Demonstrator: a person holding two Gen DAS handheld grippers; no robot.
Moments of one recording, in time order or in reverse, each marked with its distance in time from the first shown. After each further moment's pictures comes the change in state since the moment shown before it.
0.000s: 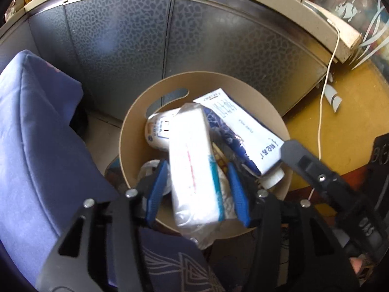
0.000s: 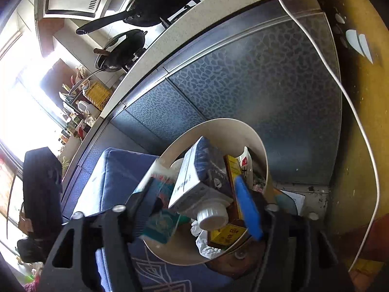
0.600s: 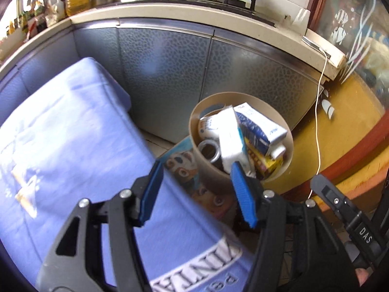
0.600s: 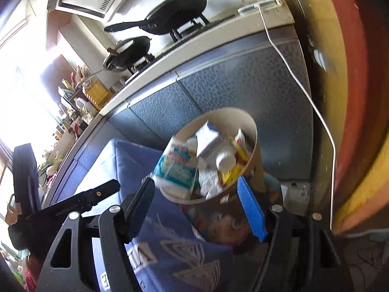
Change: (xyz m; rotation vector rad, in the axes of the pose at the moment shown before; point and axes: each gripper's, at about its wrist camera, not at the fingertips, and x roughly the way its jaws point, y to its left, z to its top) left arm -0.116 0.021 -0.075 -0.048 -0.188 0.143; right arm -0.080 0.063 -0.058 -0.010 -0.007 -0.099
